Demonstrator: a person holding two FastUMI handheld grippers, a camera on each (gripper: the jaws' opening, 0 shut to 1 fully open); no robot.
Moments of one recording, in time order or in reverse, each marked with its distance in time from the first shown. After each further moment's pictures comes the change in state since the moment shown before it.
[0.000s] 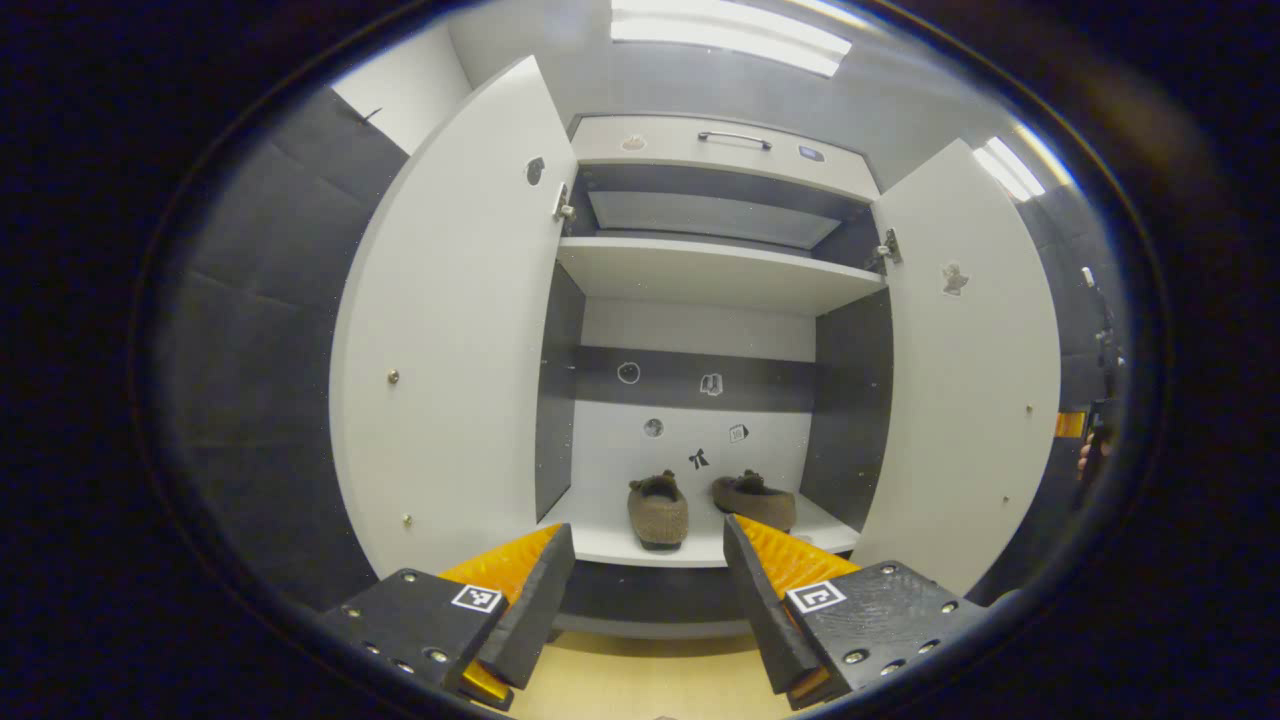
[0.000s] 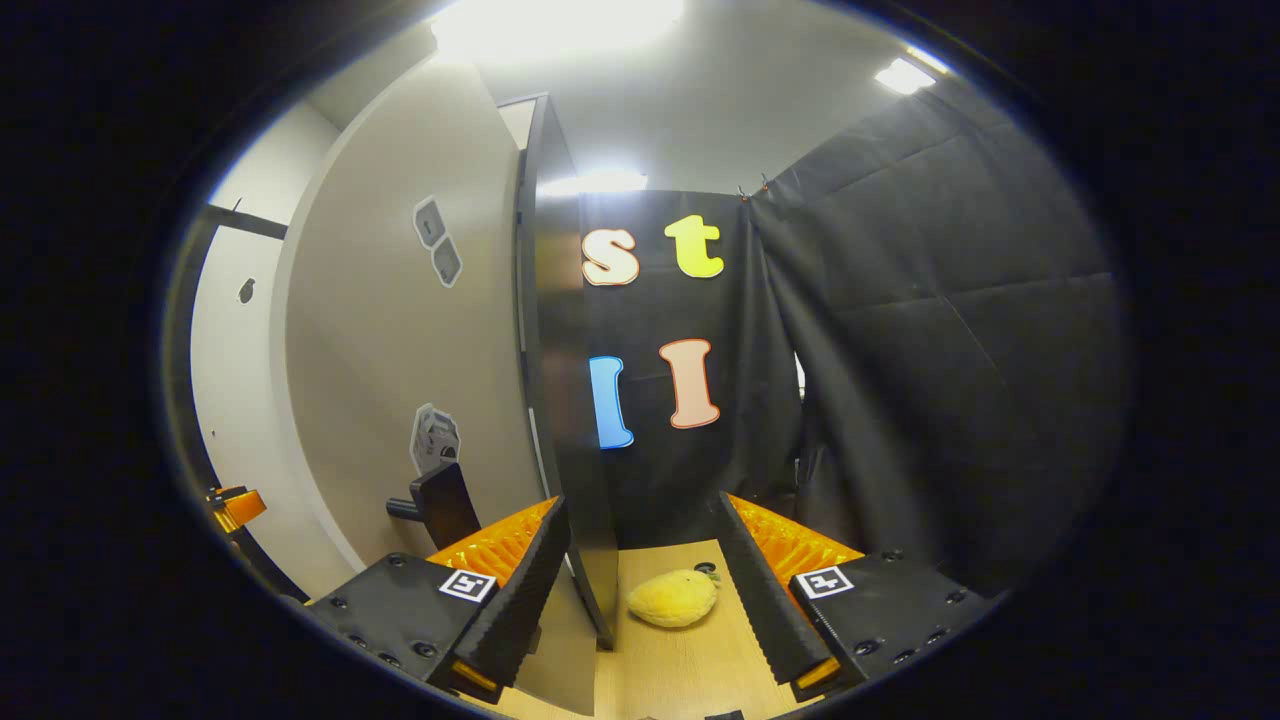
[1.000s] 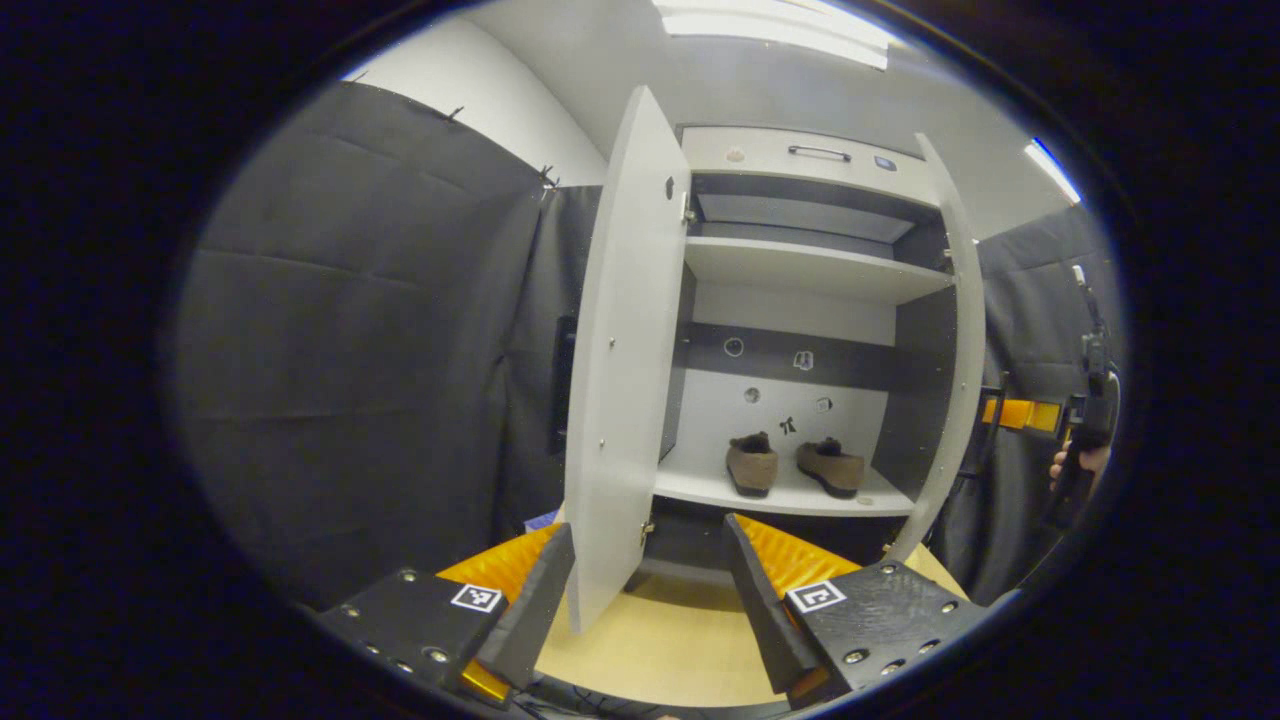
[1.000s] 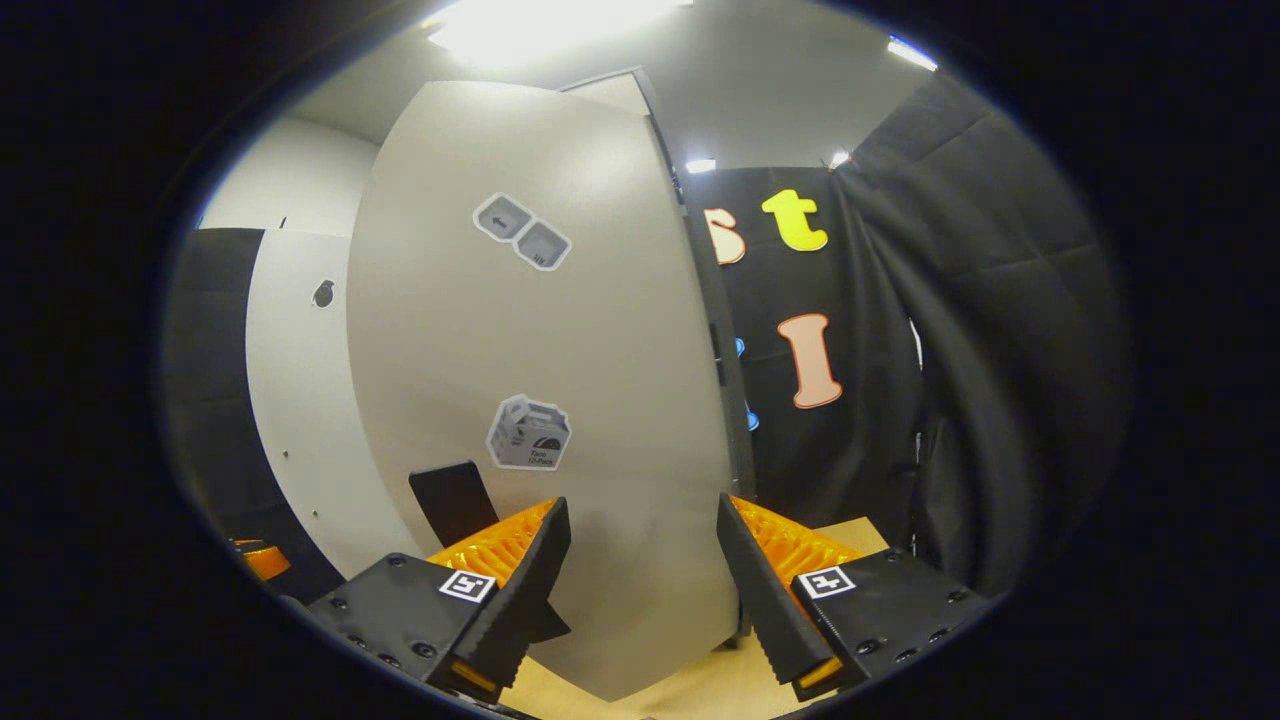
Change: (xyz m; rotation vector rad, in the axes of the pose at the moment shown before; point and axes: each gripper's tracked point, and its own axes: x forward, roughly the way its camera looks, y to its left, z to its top) left arm -0.085 0.080 0.018 -0.026 0.074 0.297; right arm 0.029 0.163 -0.026 0.070 0.074 0.301
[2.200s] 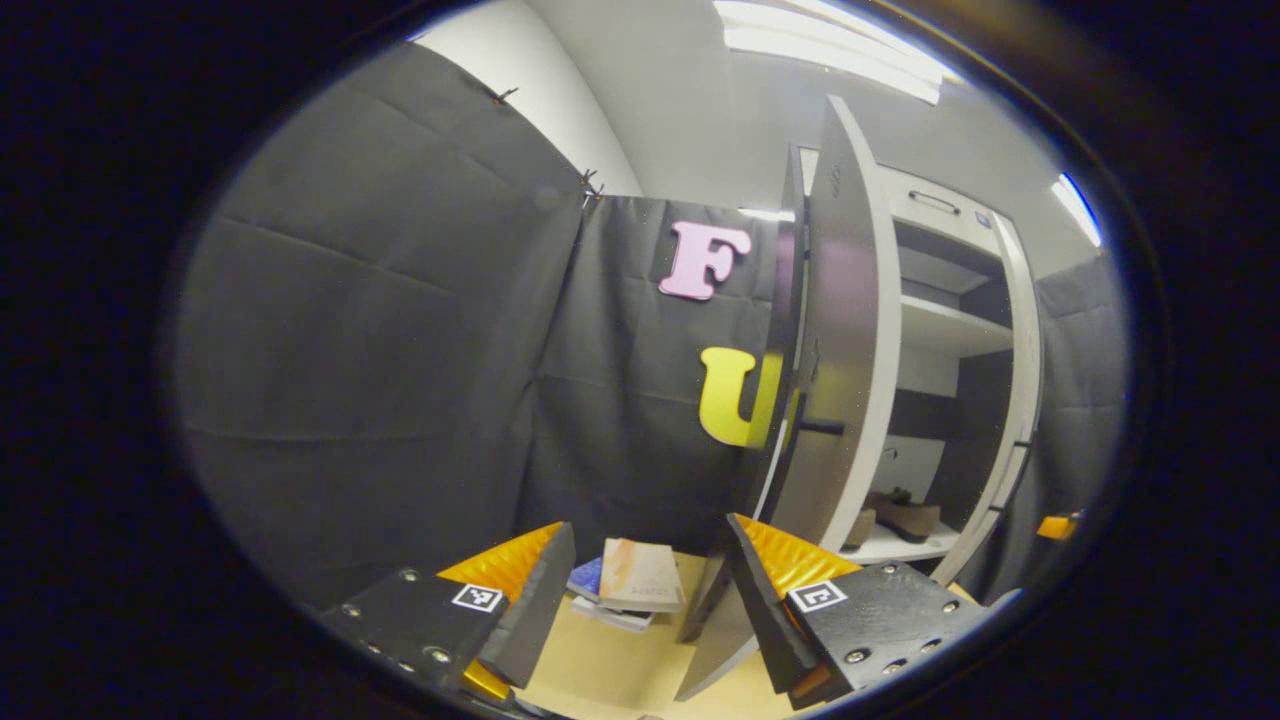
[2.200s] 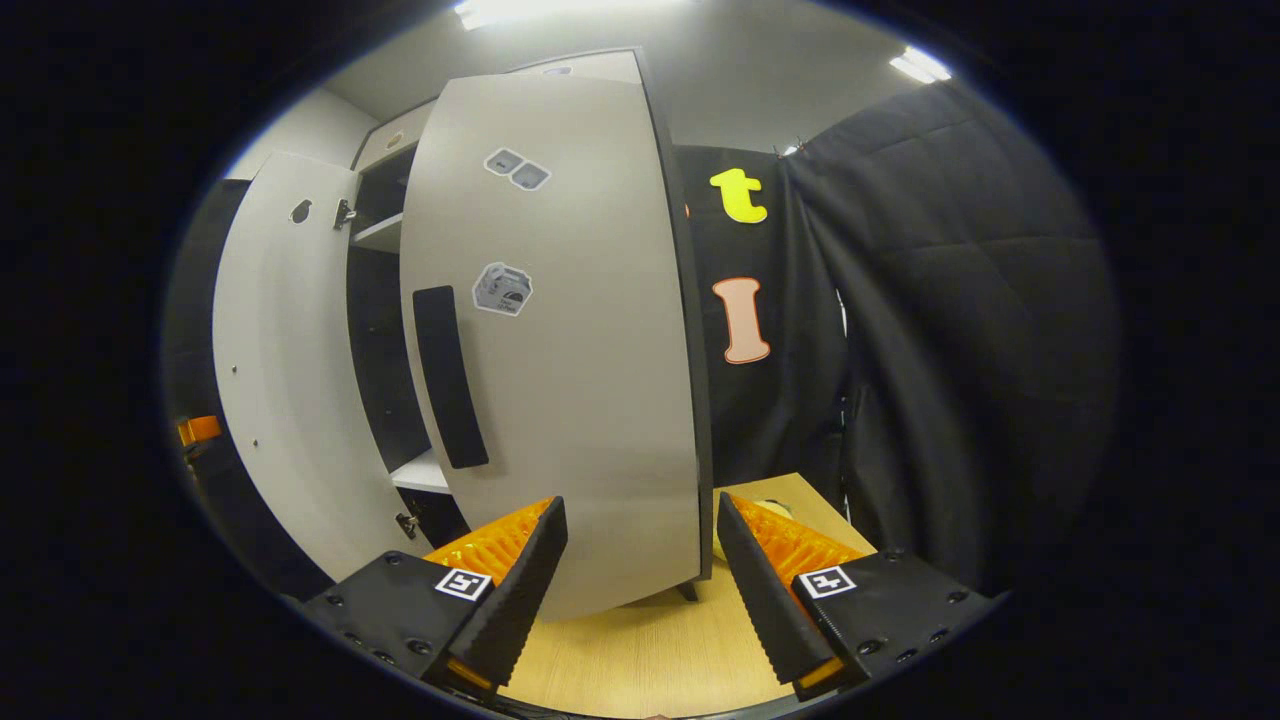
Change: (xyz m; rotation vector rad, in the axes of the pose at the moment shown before) left arm 0.144 0.157 0.065 -0.093 -0.095 -0.104; right arm -0.066 -0.016 -0.091 -0.025 0.062 -0.290
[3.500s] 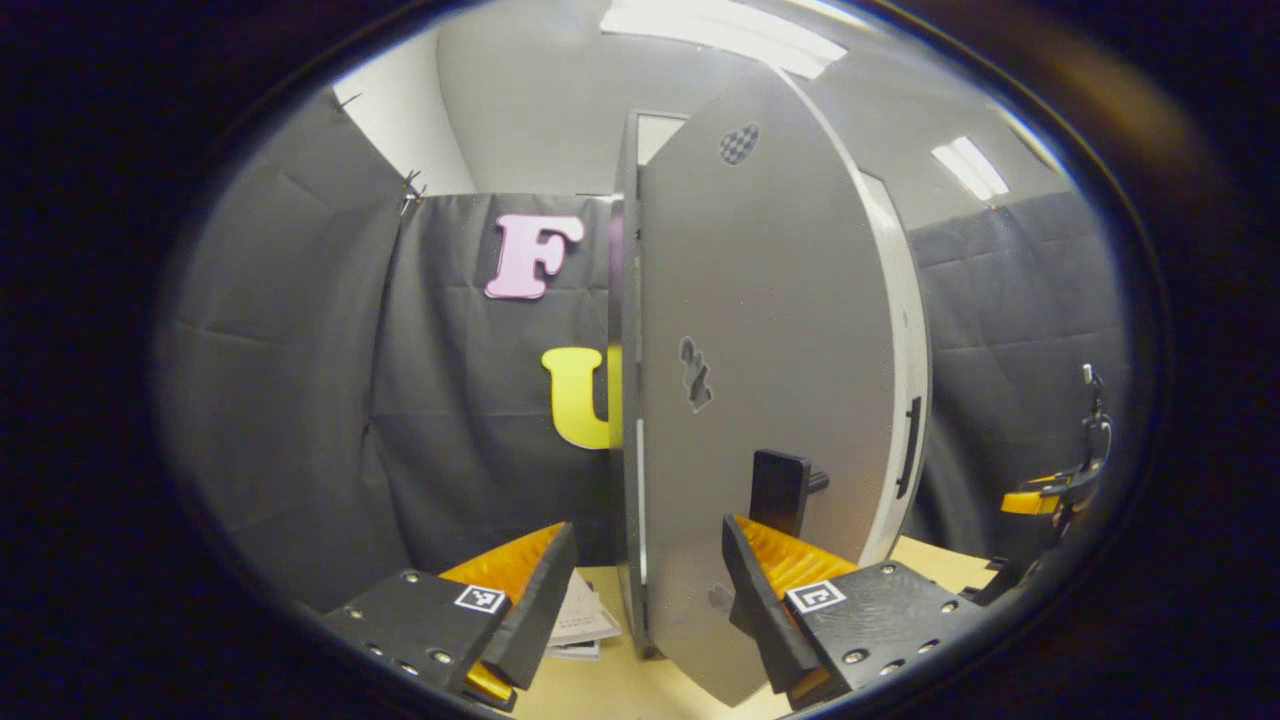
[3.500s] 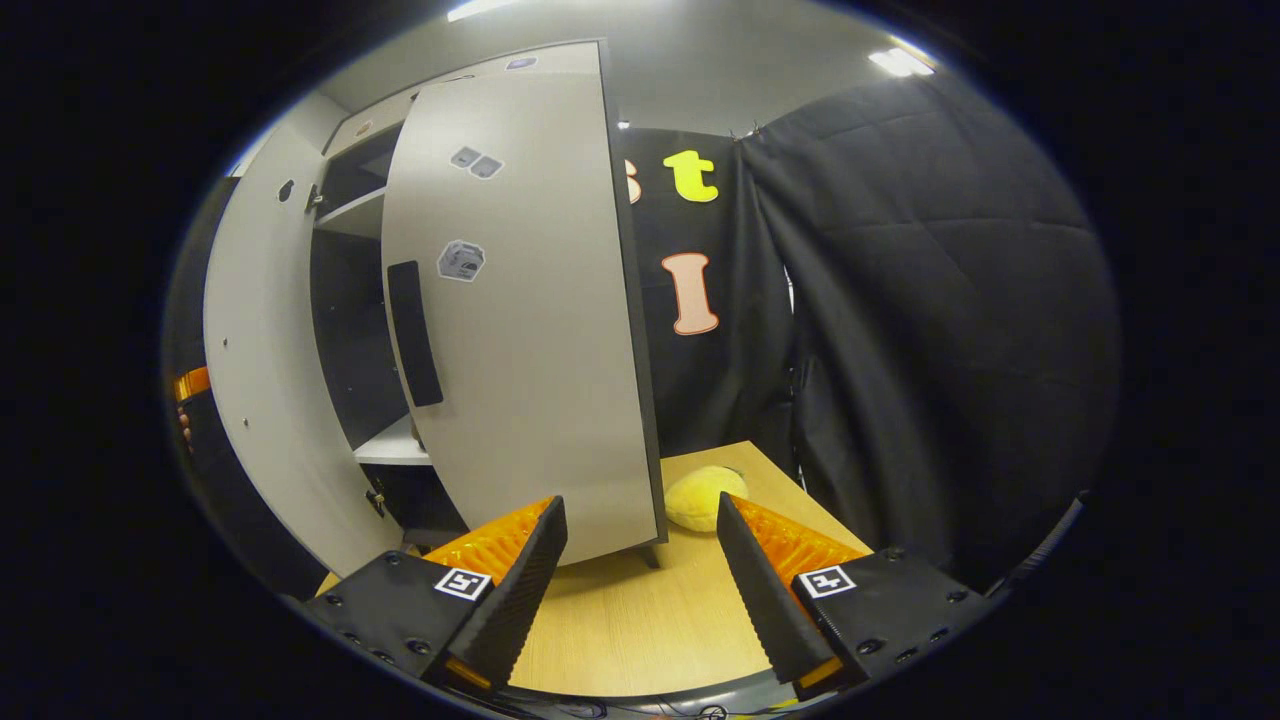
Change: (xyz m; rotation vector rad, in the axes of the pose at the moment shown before) left arm 0.066 -0.090 0.019 0.221 0.044 -0.412; right arm -0.028 -0.030 -0.028 0.015 0.055 -0.110
